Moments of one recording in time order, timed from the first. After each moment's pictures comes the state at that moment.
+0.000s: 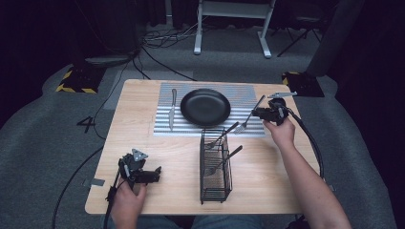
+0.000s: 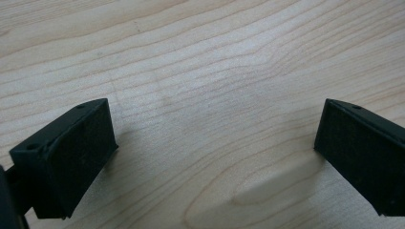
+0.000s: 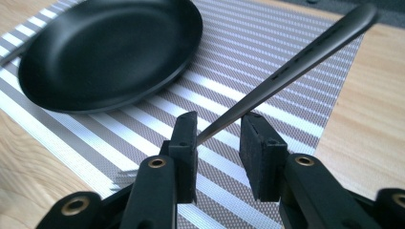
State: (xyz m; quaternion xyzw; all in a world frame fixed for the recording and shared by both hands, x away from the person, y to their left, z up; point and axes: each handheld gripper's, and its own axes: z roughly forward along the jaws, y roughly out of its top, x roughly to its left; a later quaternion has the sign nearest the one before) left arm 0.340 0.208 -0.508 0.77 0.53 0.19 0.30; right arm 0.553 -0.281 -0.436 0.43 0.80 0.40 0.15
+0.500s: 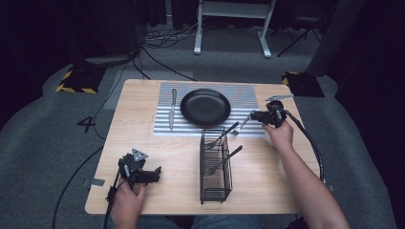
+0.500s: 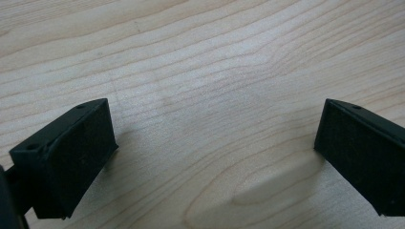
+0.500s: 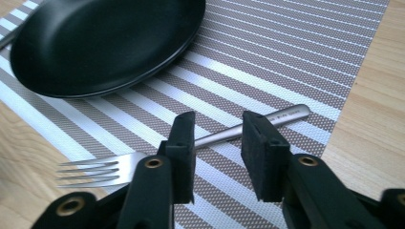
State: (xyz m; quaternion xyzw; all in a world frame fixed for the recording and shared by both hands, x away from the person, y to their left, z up) left arm 0.340 0.208 -0.508 0.77 0.53 0.18 0.30; right arm 0.554 -0.279 -0.449 0.44 0.80 0.38 0.12
